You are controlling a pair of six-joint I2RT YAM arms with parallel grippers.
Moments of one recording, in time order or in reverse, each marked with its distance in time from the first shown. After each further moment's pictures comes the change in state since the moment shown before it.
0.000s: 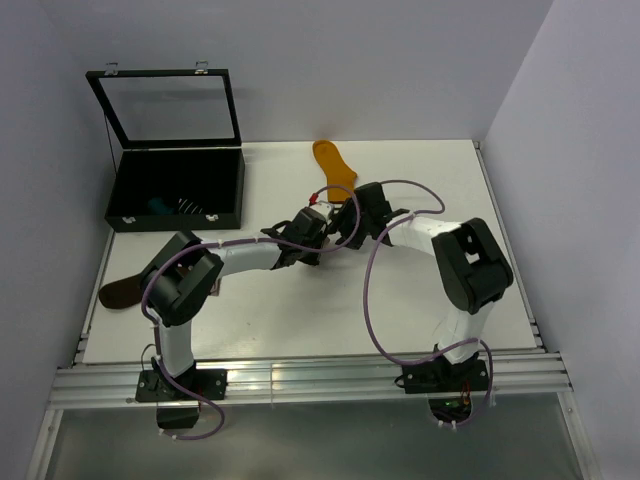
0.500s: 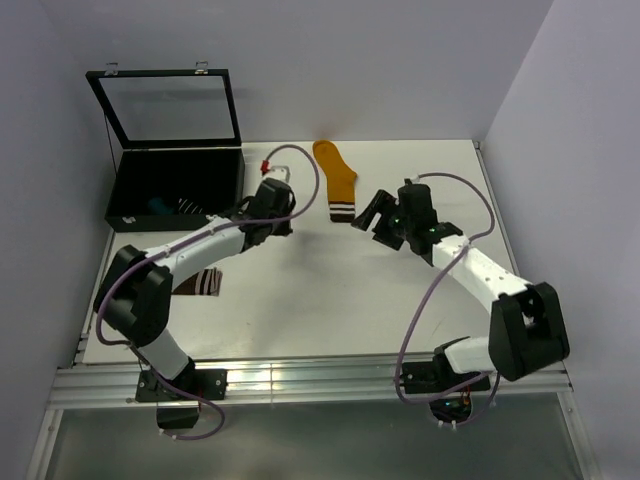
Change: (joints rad) left arm 0.136 -0.224 0.004 -0.148 -0.105 -0.120; right arm -0.128 -0.438 -0.185 -0.111 0.026 -0.164
